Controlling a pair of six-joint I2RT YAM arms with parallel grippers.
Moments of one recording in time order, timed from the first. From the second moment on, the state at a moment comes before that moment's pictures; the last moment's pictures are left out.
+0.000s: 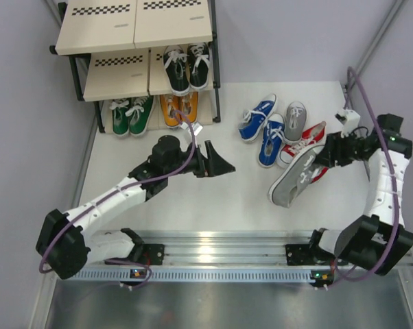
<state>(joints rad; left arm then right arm) -0.66 1.15 0.76 0.11 0.51 -0.86 -0.46 1.23 1.19 -1.13 -0.74 -0.64</state>
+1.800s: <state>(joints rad) -0.69 0.56 0.52 0.01 -0.09 -1.06 0.04 1.25 1.12 -0.58 -0.86 -0.17</state>
